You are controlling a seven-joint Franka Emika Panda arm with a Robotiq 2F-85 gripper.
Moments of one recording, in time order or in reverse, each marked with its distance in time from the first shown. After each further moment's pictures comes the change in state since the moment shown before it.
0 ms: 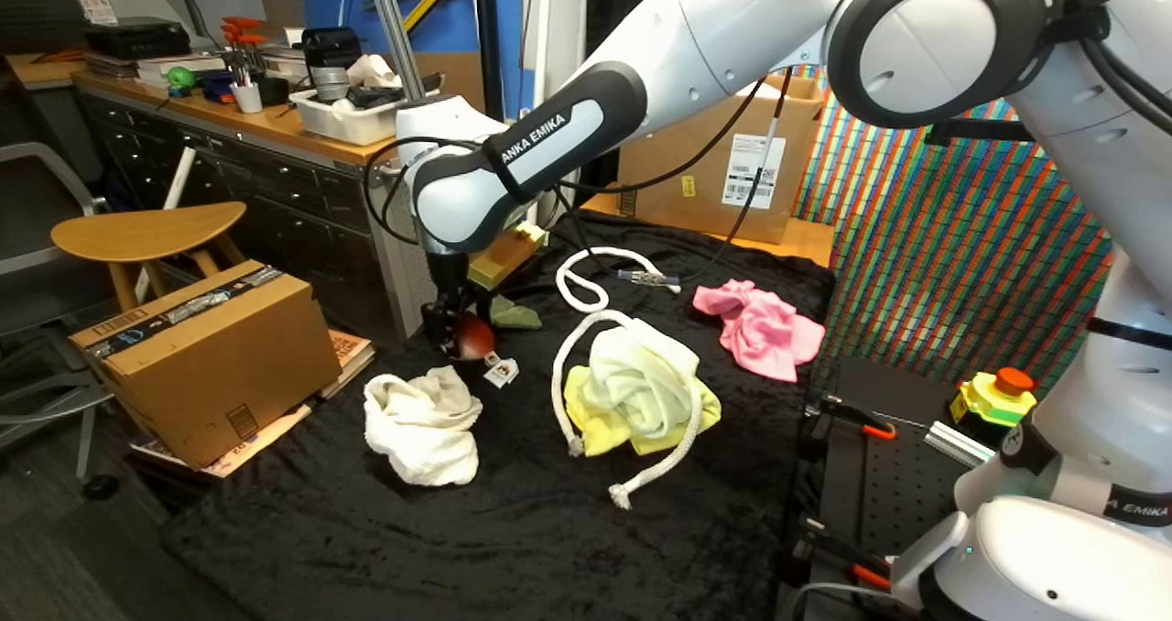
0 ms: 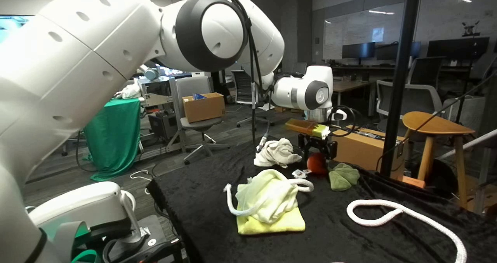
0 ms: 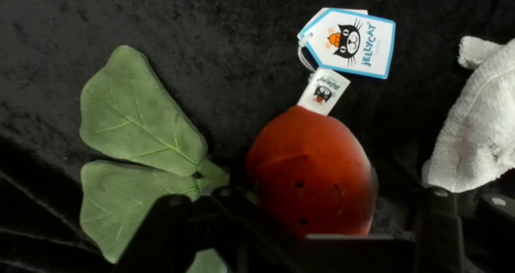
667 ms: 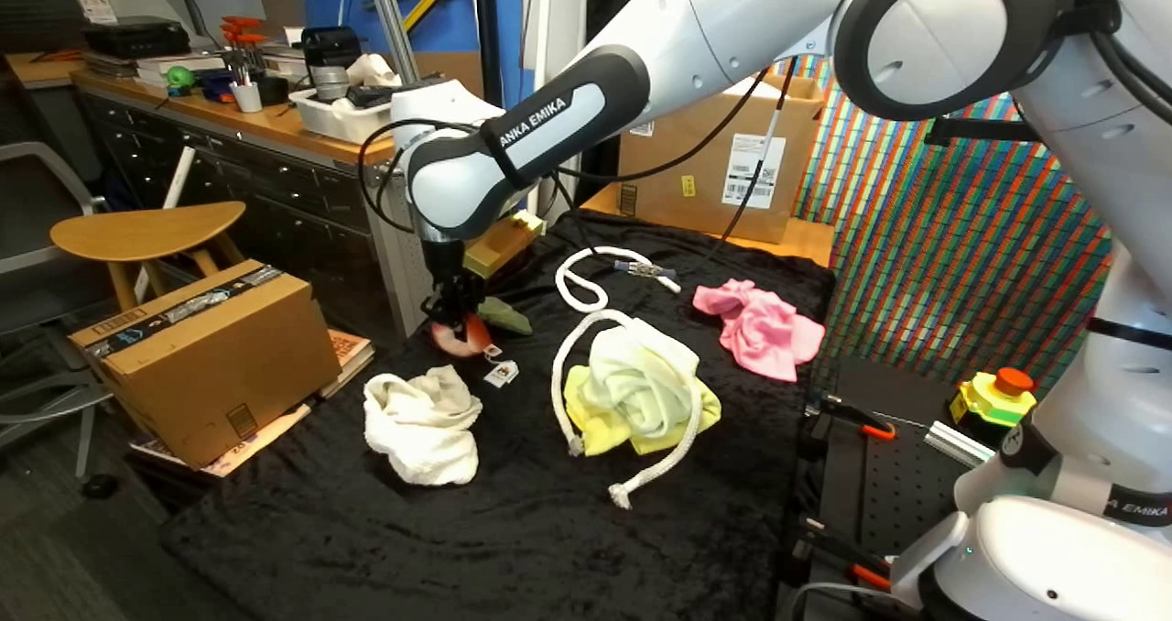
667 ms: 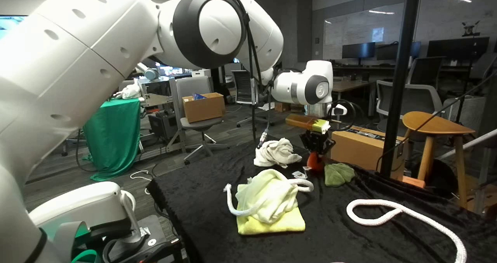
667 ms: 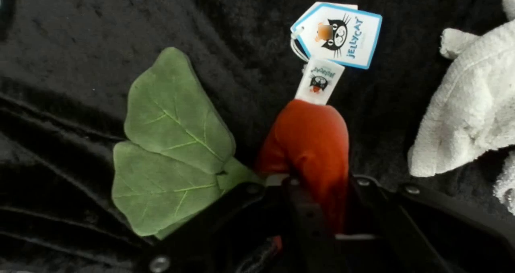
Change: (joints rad) arm 0.002 -0.019 0.001 0.009 0.000 -0.022 0.006
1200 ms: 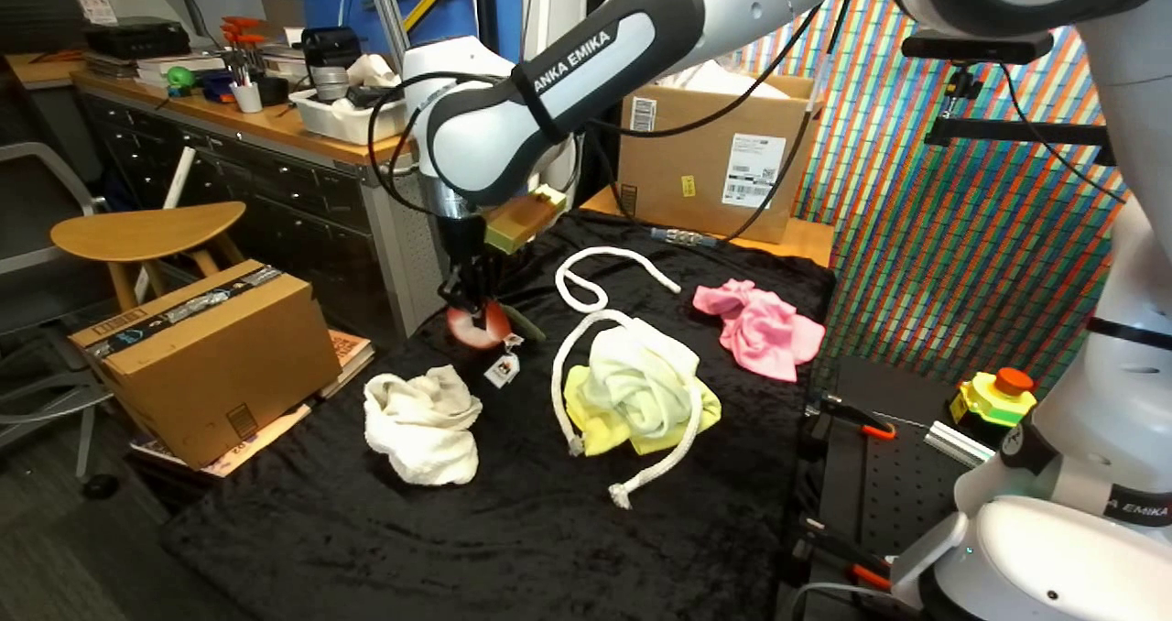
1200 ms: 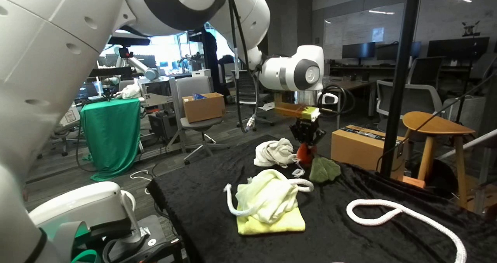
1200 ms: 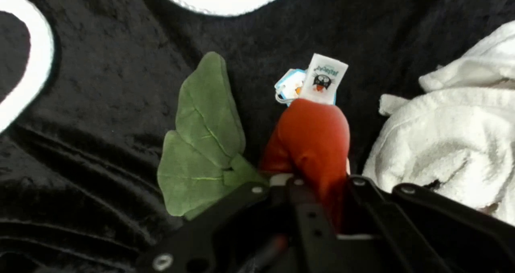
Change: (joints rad) arm 0.002 -0.208 0.018 -0.232 0.000 0.000 0.000
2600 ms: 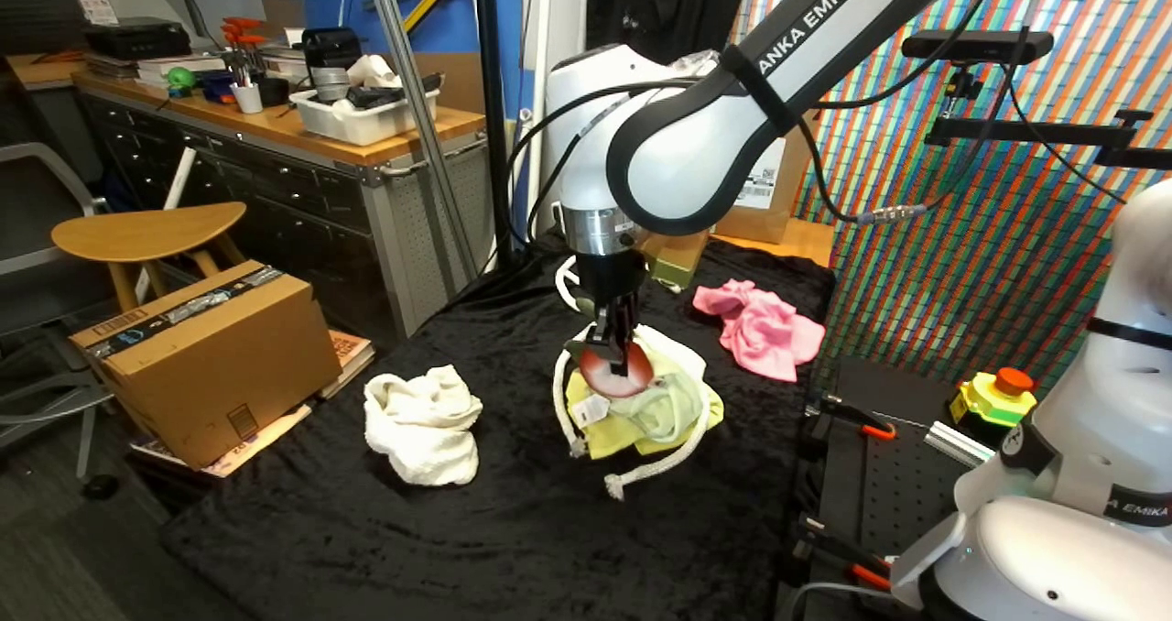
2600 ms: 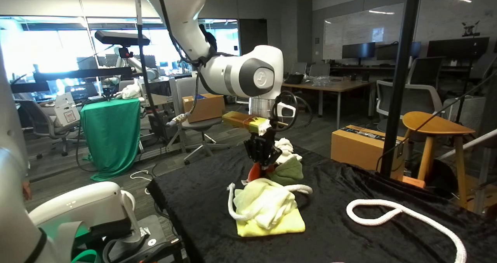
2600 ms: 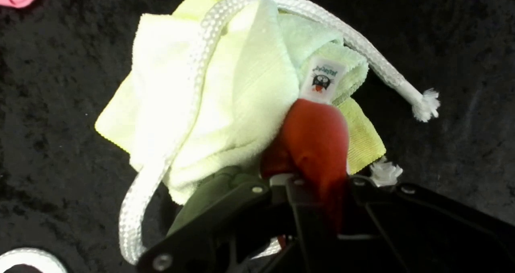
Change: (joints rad) arm -0.001 -0.479 0.041 -0.729 0.028 0.128 -0.001
